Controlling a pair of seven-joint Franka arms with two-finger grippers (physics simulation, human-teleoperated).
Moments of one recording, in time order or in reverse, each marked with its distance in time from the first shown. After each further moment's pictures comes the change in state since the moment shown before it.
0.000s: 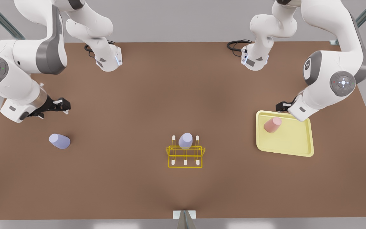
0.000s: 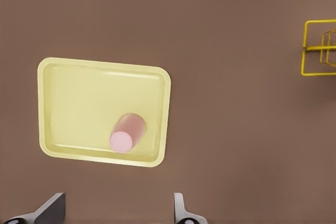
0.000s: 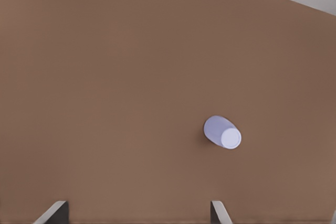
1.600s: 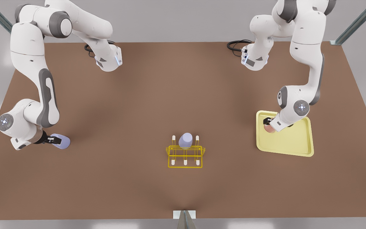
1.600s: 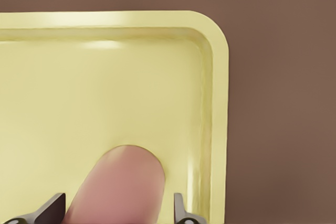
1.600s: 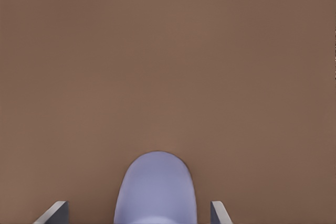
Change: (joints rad) left arm 0.055 0.155 0.072 -0.715 -0.015 0.943 0.210; right arm -0.245 0.295 -0.154 -0.484 0.164 0.864 -0.051
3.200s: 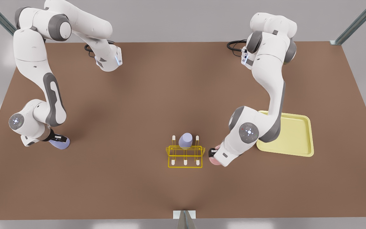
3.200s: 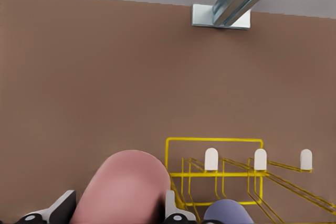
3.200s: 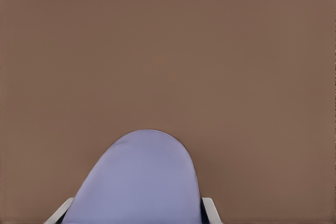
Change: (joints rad) left arm -0.251 0.578 -0.206 1.418 -0.086 -0.614 -0.606; right arm -0.016 0.031 0.003 -0.101 0.009 0.102 0.038
